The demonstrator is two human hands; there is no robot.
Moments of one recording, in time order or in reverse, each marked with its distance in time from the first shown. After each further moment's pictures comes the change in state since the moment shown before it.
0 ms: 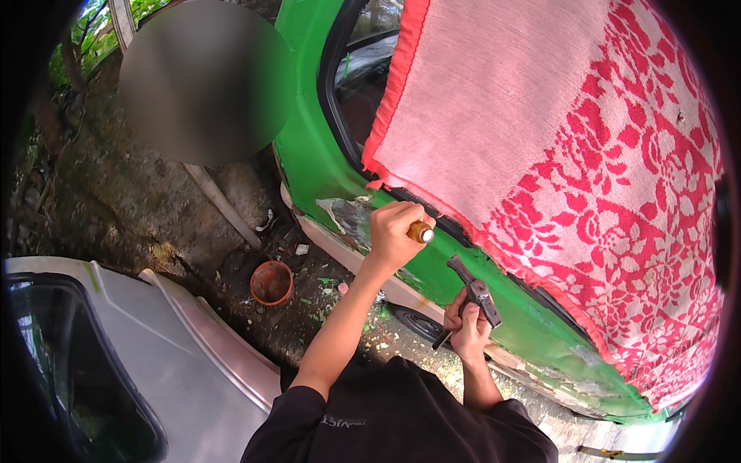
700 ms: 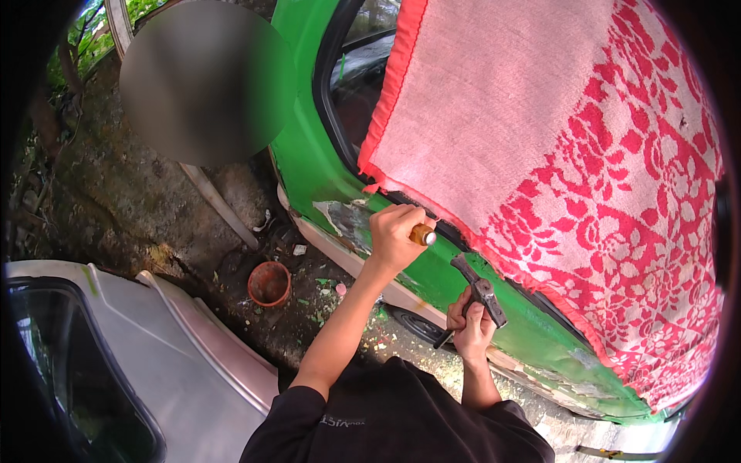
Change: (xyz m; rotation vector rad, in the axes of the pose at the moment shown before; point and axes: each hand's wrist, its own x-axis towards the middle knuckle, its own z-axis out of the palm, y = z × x) left_hand 0.000 -0.005 0.011 0.046 0.009 0.016; right_hand 0.010 -0.001 -0.006 -0.001 -0.020 -0.007
